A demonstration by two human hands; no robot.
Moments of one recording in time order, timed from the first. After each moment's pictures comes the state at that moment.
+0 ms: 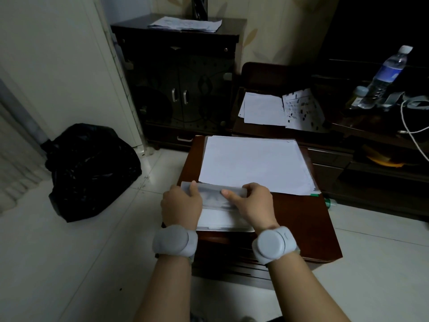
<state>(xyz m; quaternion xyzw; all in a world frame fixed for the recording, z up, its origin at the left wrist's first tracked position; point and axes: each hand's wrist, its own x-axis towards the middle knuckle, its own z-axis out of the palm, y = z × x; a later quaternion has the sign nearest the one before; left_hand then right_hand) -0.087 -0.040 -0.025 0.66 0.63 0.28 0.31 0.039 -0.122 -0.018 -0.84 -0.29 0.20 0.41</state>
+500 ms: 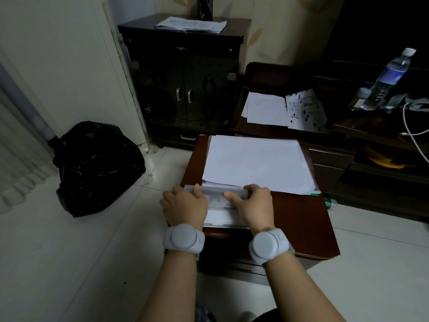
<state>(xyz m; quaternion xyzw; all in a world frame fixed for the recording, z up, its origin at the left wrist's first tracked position) -0.088 -0.054 -0.016 0.67 0.68 0.19 0.22 0.028 -0.128 -0.020 -0.85 -0.29 0.18 0.39</state>
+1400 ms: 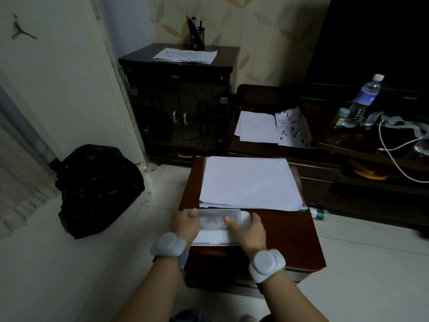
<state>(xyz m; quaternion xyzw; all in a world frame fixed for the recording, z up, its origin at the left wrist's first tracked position) -0.091 -0.035 -0.008 0.63 0.65 0.12 0.42 0.016 -0.148 -0.006 -0.82 -0.16 0.32 0.45</state>
